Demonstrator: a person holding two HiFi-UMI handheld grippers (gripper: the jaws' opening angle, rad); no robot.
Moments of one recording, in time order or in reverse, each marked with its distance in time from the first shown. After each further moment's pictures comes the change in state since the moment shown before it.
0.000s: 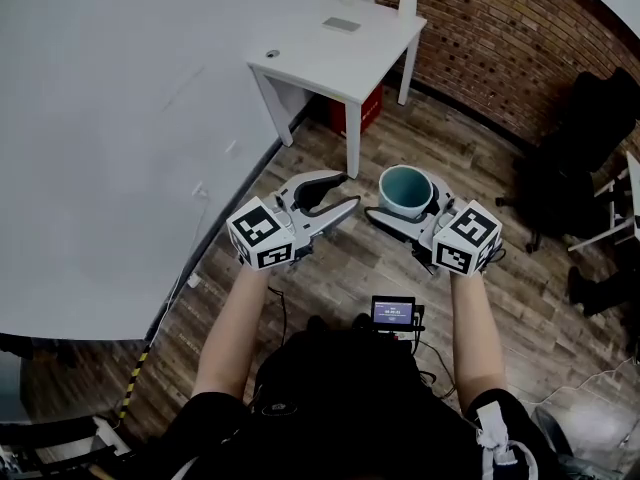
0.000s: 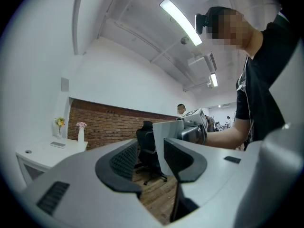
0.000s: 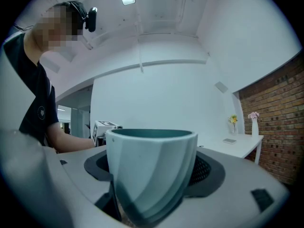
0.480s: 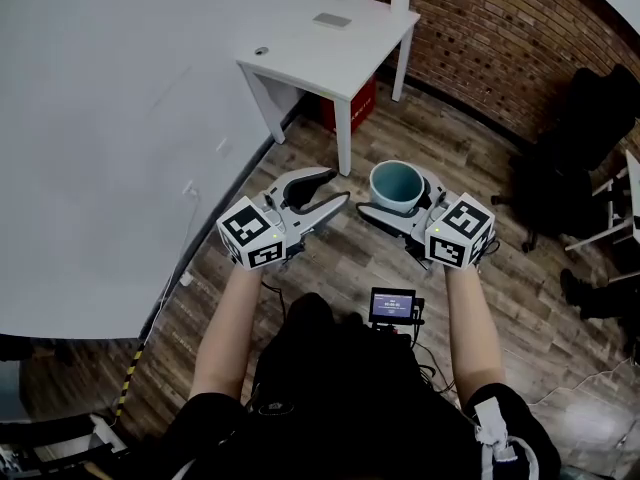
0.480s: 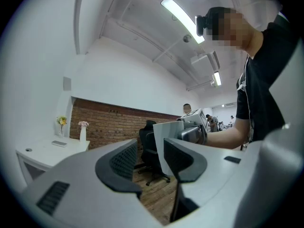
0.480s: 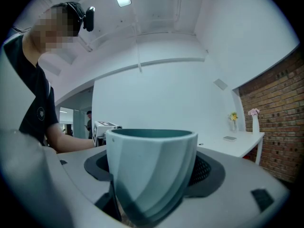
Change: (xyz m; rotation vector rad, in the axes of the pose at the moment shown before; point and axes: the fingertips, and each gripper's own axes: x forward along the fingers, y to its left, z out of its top) left arm 0.026 0.008 -0.013 -0.009 -0.001 0.039; right arm -0.012 -0.028 -0.013 0.021 0.010 0.029
